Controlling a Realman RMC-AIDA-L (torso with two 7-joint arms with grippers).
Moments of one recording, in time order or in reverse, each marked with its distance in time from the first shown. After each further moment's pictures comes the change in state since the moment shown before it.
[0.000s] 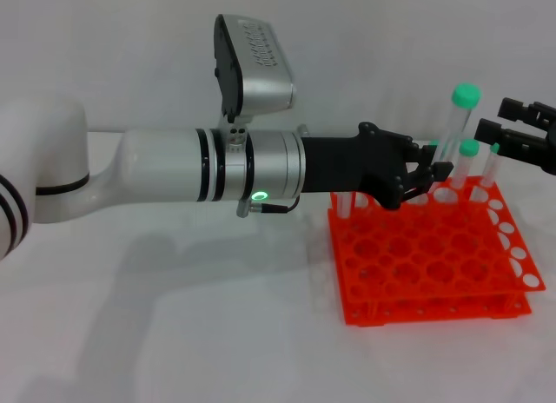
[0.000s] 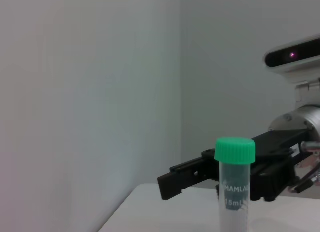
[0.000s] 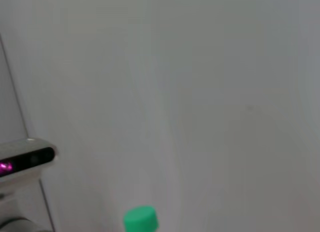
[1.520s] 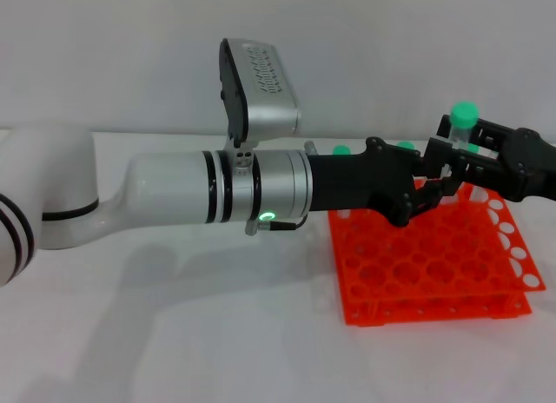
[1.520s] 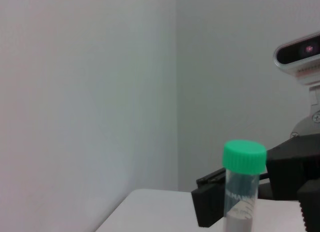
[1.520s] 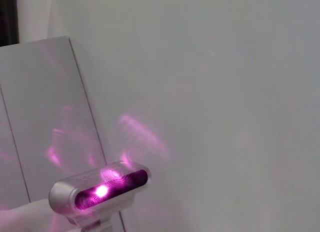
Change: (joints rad) left arm 0.024 -0.006 0.141 -0.038 -0.182 -0.024 0.095; right arm -0.008 0.079 0.009 -0.065 -0.052 -0.123 0.031
